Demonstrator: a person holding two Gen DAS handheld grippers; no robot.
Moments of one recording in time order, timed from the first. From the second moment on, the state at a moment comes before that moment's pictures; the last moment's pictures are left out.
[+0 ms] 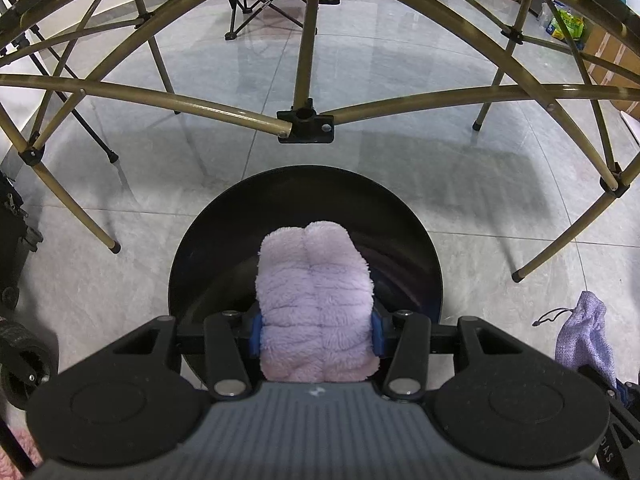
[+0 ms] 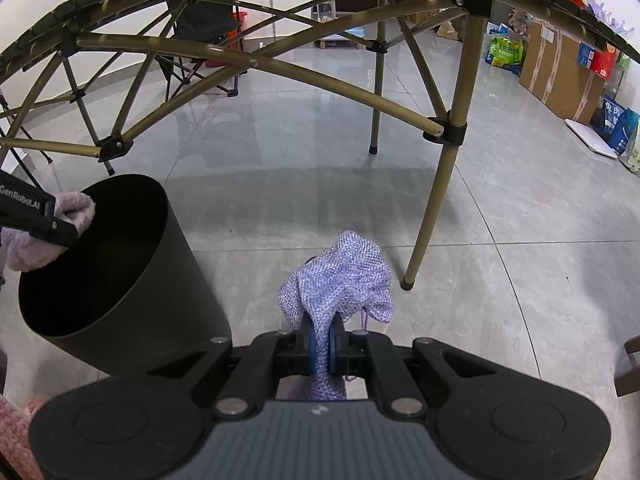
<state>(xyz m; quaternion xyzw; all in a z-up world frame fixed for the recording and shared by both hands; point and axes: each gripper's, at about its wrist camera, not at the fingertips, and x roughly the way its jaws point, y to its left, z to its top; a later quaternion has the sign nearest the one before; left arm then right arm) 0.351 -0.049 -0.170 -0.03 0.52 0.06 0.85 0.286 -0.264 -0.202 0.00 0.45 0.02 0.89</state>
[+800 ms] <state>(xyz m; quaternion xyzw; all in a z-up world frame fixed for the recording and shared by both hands) 0.343 -0.036 -0.158 -0.04 0.50 0.10 0.86 0.283 -0.264 -0.199 0.01 0.45 0.02 0.89</state>
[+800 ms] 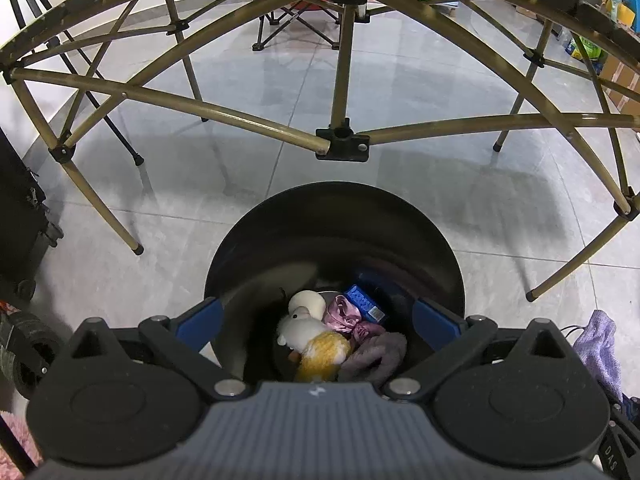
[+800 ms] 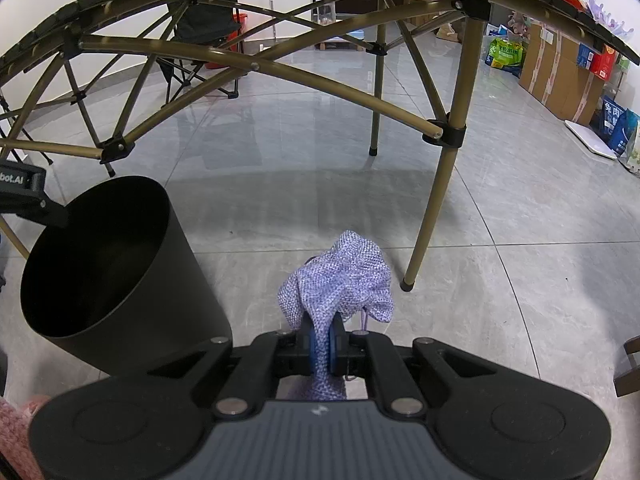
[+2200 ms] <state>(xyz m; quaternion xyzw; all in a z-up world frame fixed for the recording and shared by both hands) 0.301 0.083 -0.128 -0.12 0.47 0.16 0.86 0.307 -0.146 -0.142 -0.05 0.38 0.10 0.92</state>
